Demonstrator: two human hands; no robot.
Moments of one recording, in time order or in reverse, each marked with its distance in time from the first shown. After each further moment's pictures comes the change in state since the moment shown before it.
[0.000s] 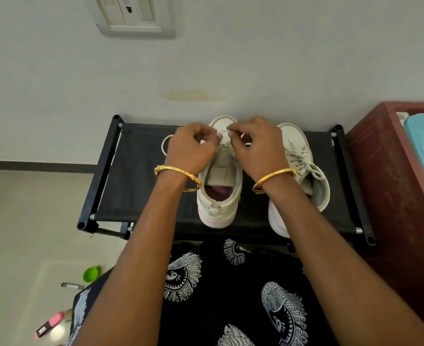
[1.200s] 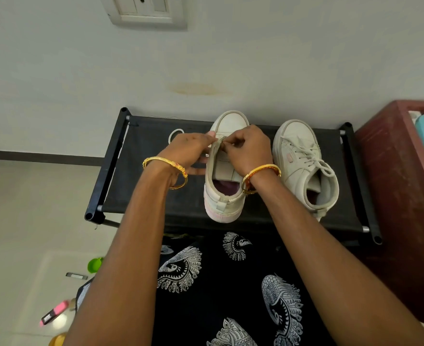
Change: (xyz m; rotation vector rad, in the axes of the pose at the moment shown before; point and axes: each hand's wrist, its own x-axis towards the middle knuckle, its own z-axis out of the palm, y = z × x) left_hand -0.002 -0.009 -0.021 -0.294 -0.284 -0.382; right_hand -0.004 -0.009 0.028 0.101 -0.151 0.325
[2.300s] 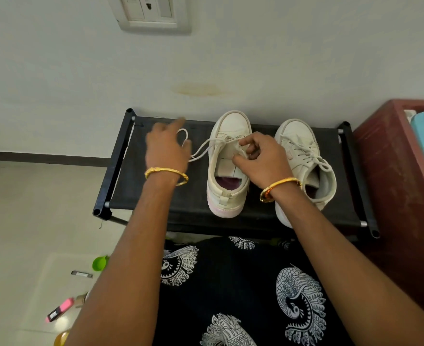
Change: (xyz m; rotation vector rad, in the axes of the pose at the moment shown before) left_hand 0.011 -0.032 -0.023 0.743 0.594 0.371; right_hand -0.024 0.018 -0.021 0.005 -0.045 -0.003
